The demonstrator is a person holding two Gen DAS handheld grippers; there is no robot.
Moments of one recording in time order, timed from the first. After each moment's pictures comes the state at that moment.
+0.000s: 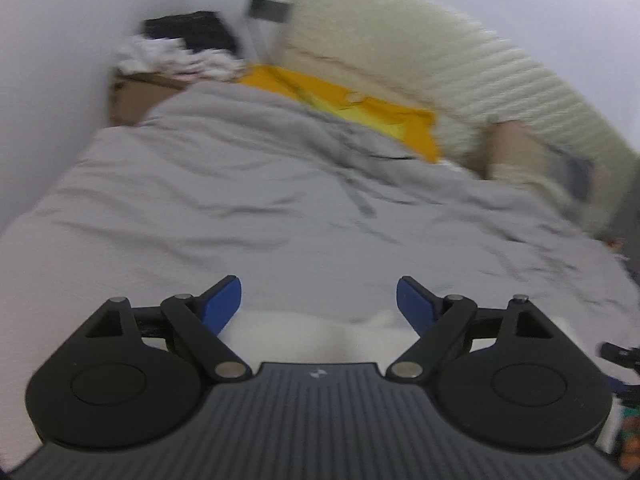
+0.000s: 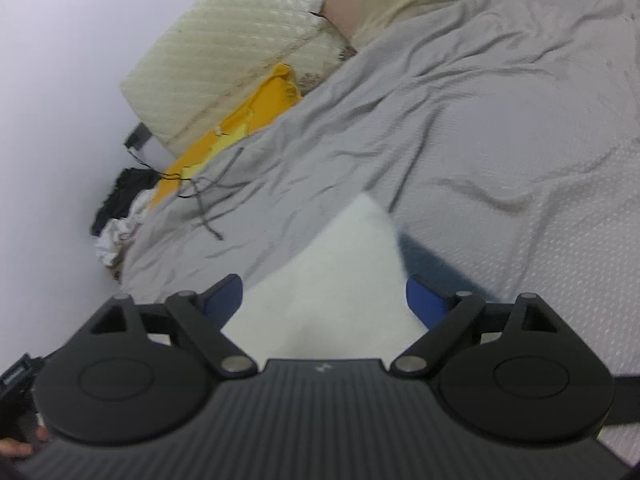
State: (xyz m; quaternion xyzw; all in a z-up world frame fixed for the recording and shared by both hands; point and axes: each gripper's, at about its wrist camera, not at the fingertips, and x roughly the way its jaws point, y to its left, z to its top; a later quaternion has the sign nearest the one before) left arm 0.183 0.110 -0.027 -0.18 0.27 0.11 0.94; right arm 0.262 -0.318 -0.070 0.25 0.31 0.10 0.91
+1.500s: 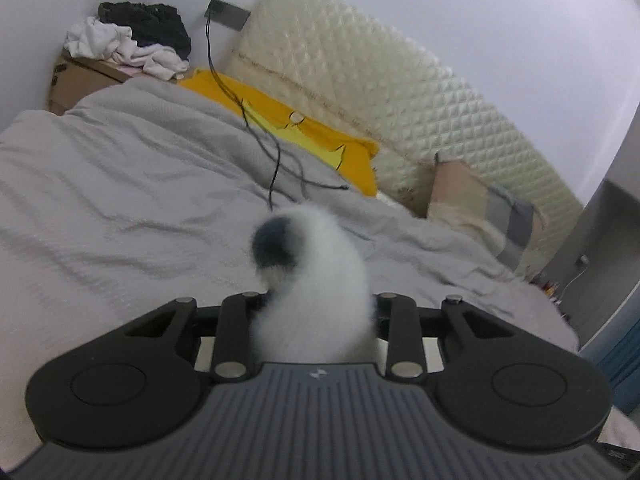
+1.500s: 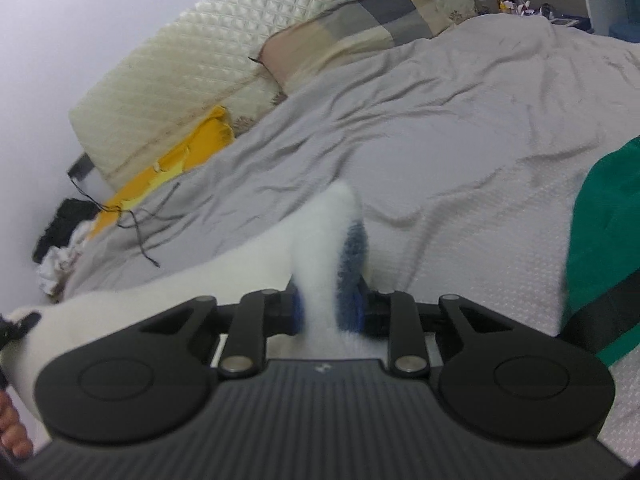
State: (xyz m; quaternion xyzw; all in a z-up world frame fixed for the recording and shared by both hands) left arm 0.252 0.098 -0.047 -0.25 0.21 0.01 0.94; right arm 0.198 -0.331 -0.063 0.22 0.28 -0.02 0.93
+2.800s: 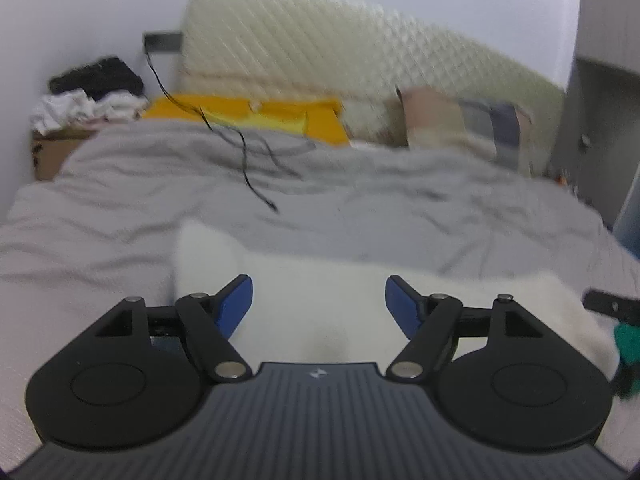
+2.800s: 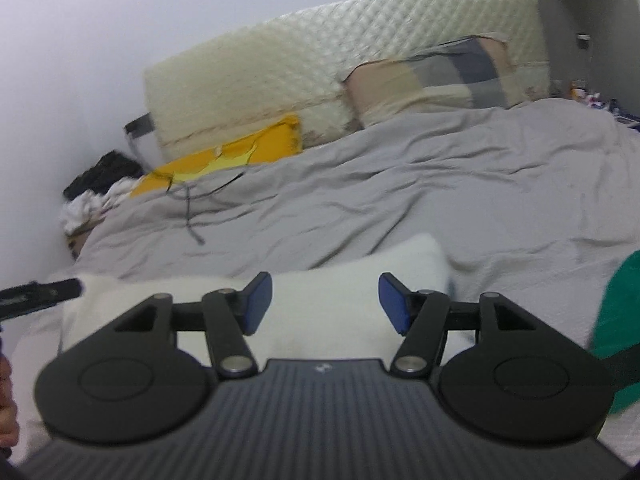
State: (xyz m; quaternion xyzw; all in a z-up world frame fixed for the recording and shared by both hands) left arm 0.185 0.015 -0.040 -0.07 0.26 -0.01 0.96; right arm 0.171 -0.270 -0.038 0.11 0.23 0.06 0.97
